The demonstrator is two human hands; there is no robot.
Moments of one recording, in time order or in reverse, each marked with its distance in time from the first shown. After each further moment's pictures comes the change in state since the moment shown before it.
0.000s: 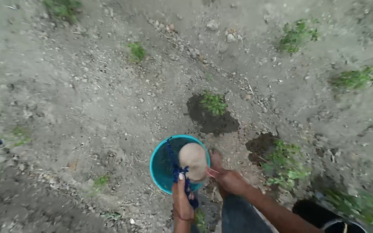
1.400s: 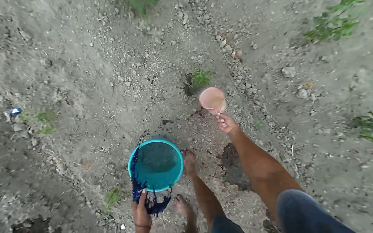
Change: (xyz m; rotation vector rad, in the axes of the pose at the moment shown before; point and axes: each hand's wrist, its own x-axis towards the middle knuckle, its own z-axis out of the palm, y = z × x) left_hand 0.267 0.195 -0.151 -0.142 0.623 0.037; right_hand 0.555 -0.097 -0.319 1.667 0.109 0.277
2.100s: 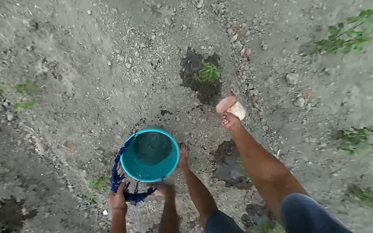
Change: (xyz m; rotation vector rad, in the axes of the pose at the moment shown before) left_hand 0.084 -0.041 -0.064 0.254 0.203 -0.029; right_hand 0.021 0.010 0.009 -0.126 0.559 0.000
